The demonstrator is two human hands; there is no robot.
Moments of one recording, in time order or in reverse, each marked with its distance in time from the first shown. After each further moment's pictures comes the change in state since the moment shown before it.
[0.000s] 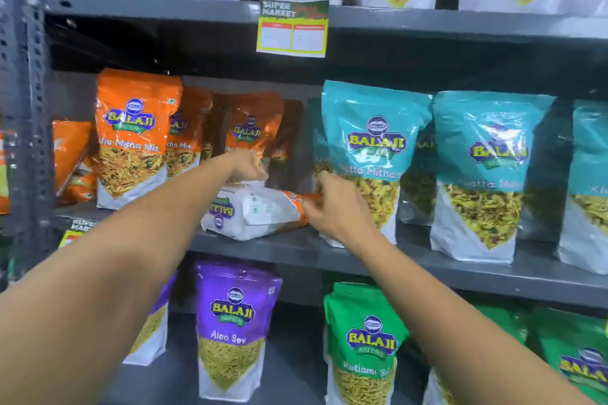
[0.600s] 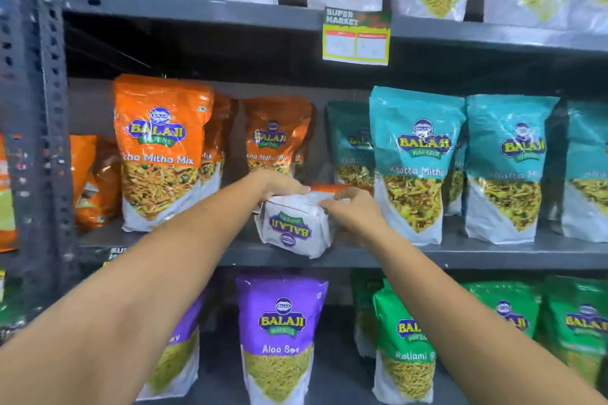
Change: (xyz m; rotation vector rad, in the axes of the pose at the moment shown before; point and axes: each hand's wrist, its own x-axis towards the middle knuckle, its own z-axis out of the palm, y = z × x) left_hand -0.006 -0.034 0.001 -0.468 -0.640 0.075; right_hand 0.025 -0.073 0.070 0.506 0.029 0.766
